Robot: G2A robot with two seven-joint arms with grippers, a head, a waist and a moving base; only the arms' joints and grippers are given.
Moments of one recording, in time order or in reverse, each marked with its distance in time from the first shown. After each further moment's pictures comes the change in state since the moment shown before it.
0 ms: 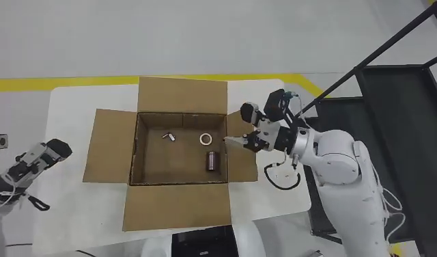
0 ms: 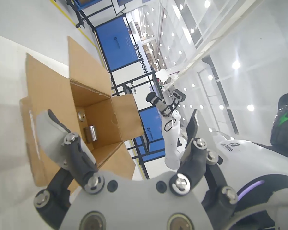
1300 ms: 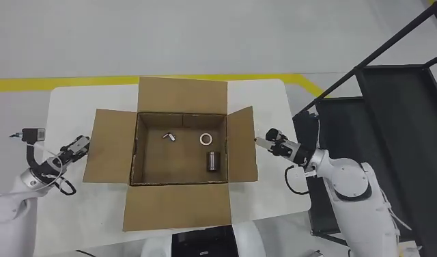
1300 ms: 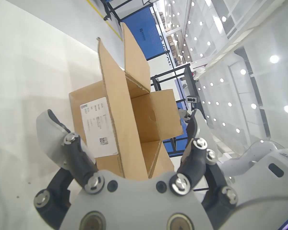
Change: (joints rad) left arm -0.193 -0.003 0.254 0.241 0.233 -0.169 0.098; right arm -0.187 0.030 0.126 0.209 0.301 0.136 -0.004
